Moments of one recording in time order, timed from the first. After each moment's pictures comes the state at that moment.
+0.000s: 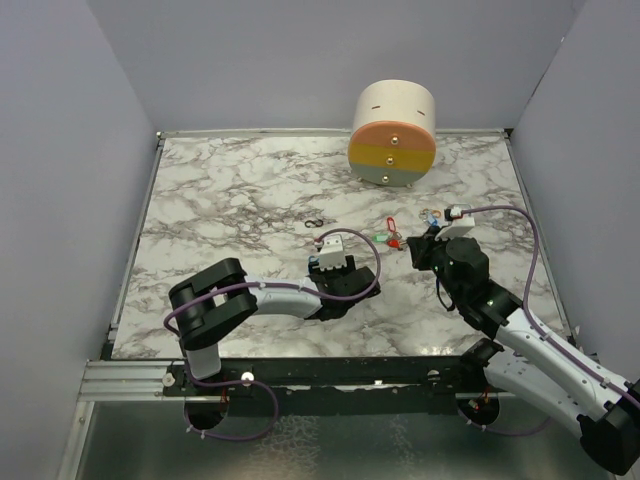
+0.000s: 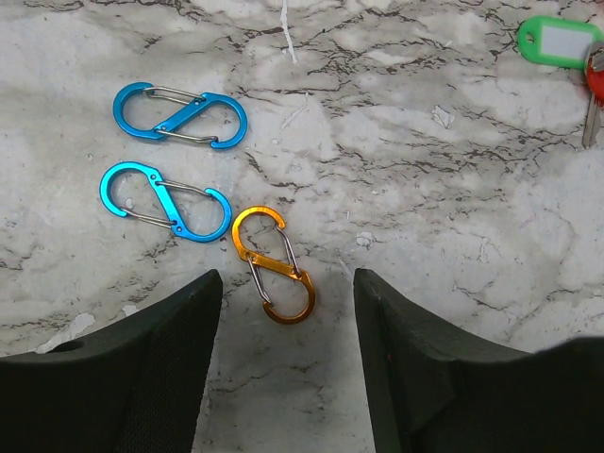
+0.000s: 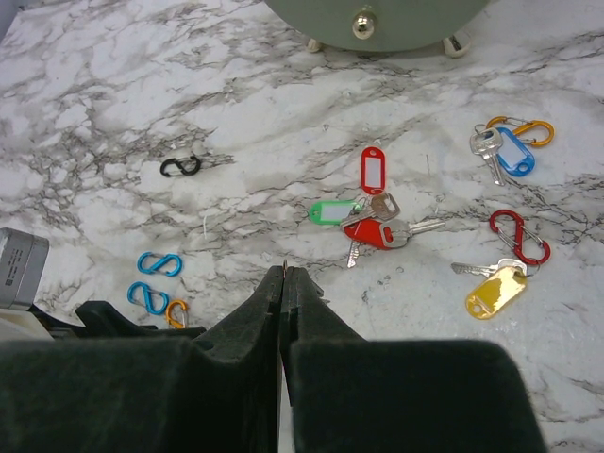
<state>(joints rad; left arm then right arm) -1.15 1.77 0.92 -0.19 -0.78 -1.13 0.62 0.75 0.50 -0.04 0.34 0.40</state>
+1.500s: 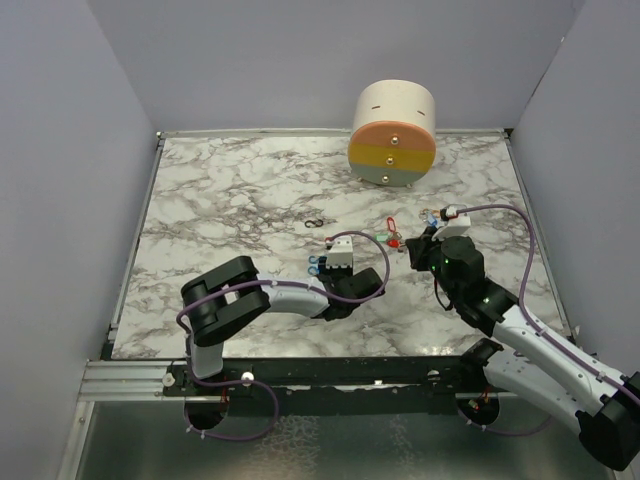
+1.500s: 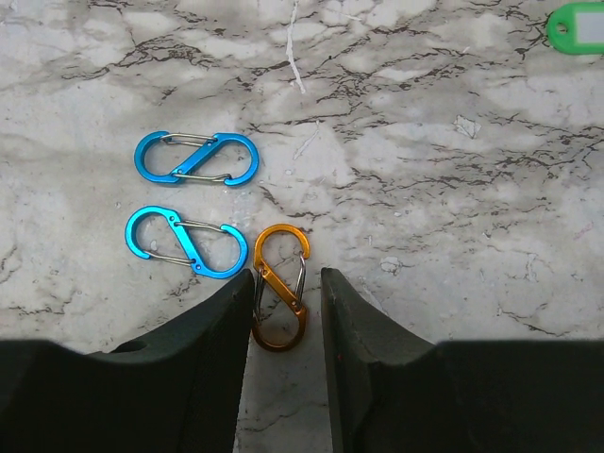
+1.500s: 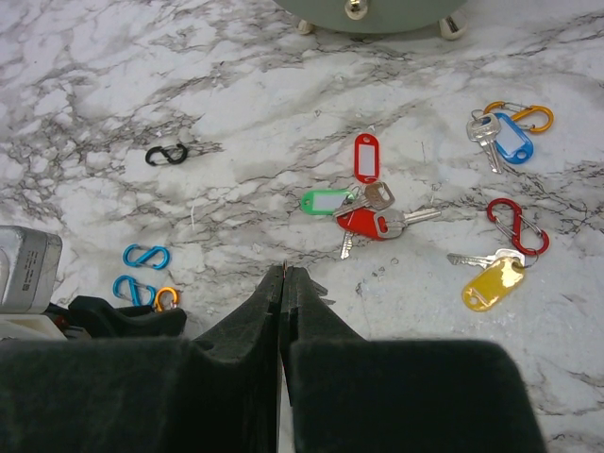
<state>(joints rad) -1.15 1.84 0.96 -0.19 -0.85 -0.96 0.62 0.79 0.50 -0.03 0.34 0.41</state>
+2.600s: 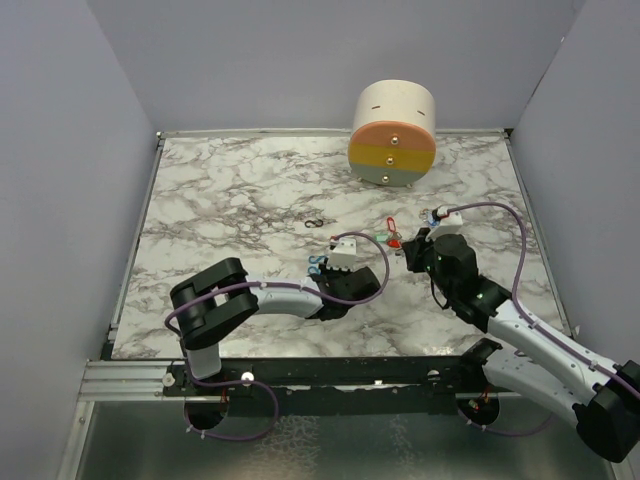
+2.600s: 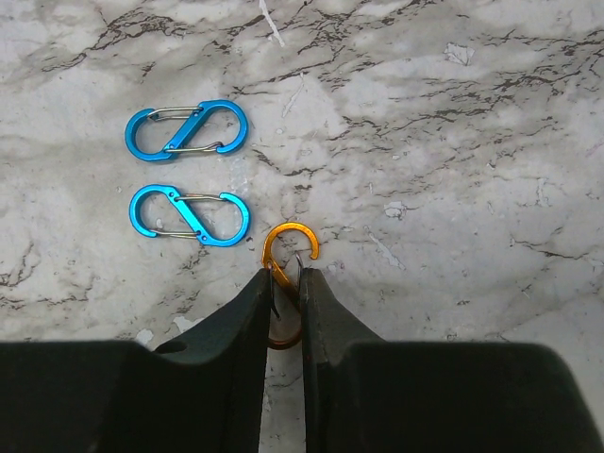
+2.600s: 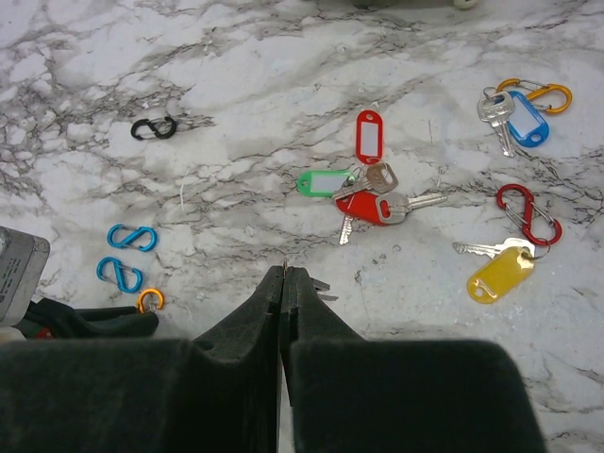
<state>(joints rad) -1.15 1.78 0.94 -0.22 -0.77 -0.83 0.62 0.85 0.50 -0.03 0.32 0.39</state>
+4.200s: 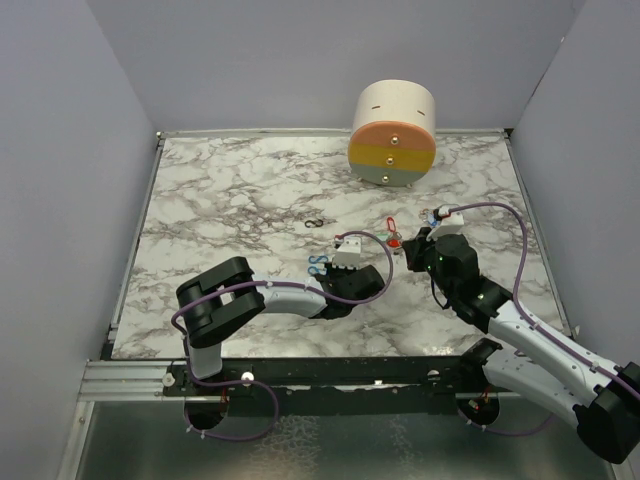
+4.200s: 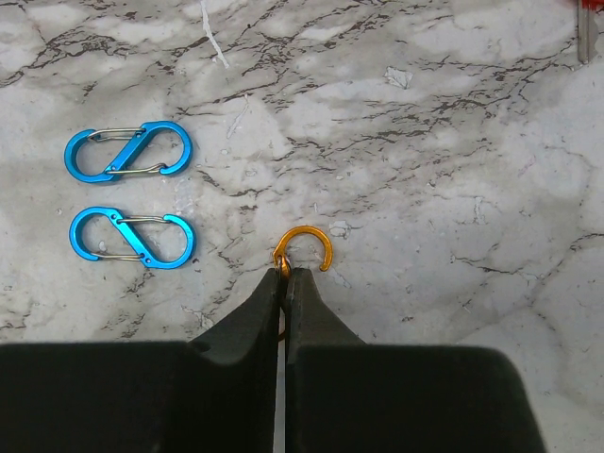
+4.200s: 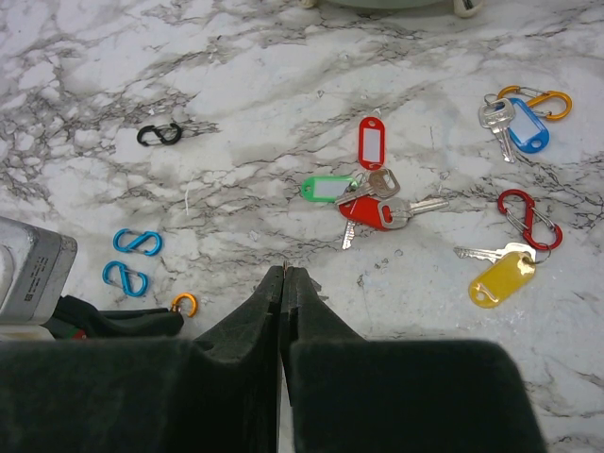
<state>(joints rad) -1.15 1.82 0.95 -0.14 -0.72 -0.82 0.62 0.84 0.50 -0.02 0.32 0.39</state>
